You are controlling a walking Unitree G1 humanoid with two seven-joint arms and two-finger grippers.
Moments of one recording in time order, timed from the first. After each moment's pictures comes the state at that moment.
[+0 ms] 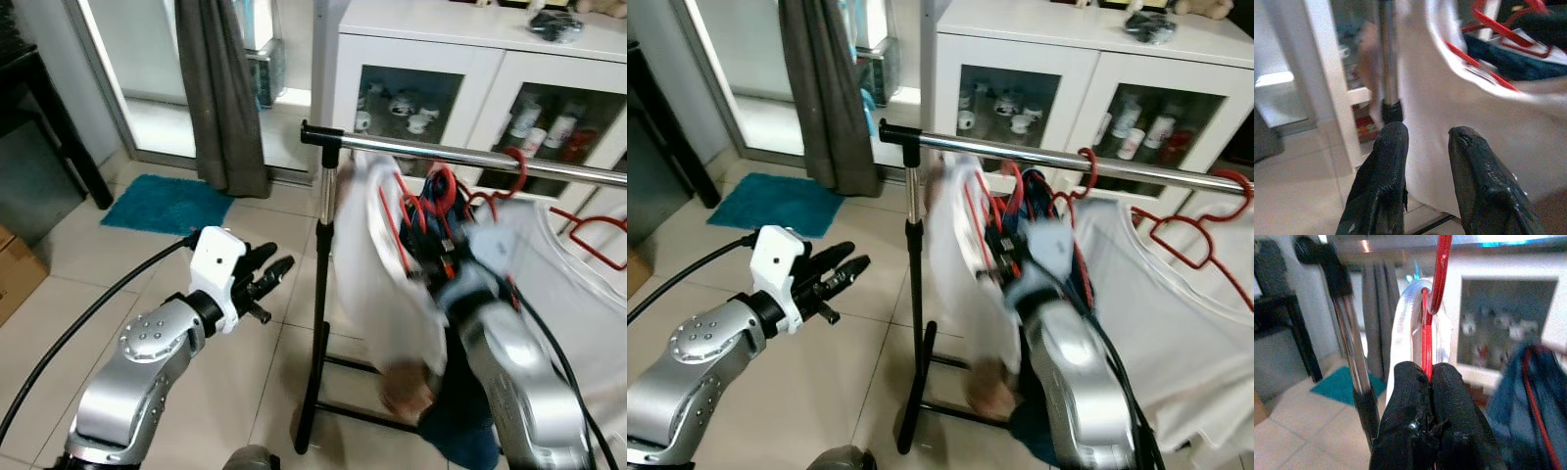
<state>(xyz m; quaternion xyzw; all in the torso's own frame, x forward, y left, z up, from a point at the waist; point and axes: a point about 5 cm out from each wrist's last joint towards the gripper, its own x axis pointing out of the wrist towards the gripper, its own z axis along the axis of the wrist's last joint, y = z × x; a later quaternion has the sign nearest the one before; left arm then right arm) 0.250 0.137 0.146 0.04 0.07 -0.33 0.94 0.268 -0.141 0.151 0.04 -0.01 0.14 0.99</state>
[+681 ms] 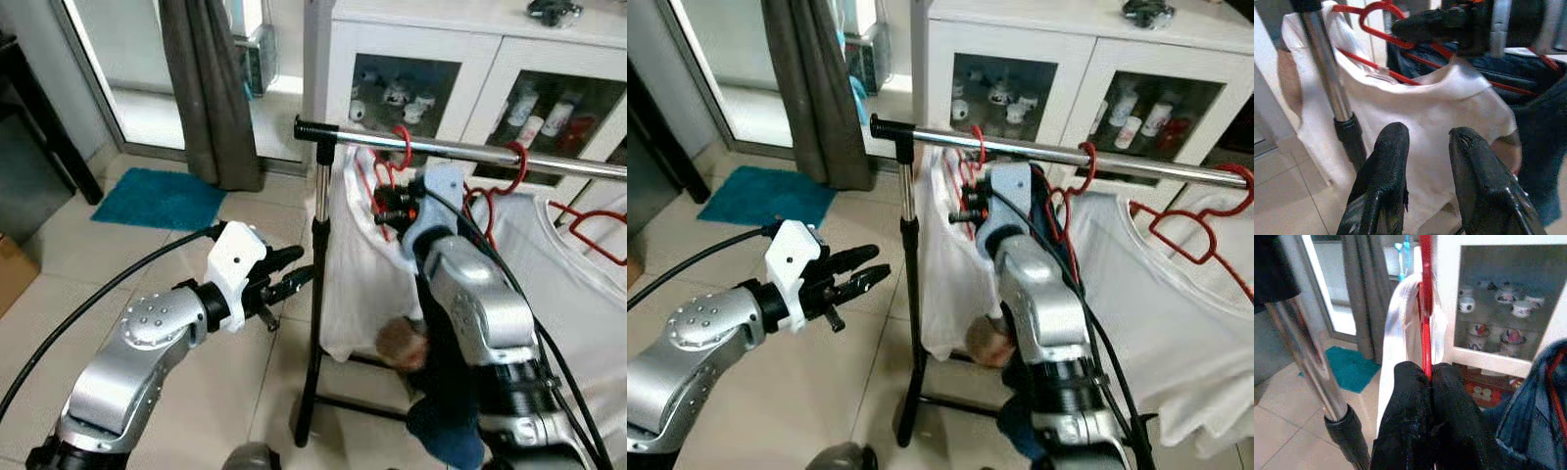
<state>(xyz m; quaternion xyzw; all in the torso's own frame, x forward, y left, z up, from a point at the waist) 0.246 0.127 0.160 0.09 0.06 -0.43 0.90 0.332 -0.118 0.159 0.03 0.07 0.12 0.99</state>
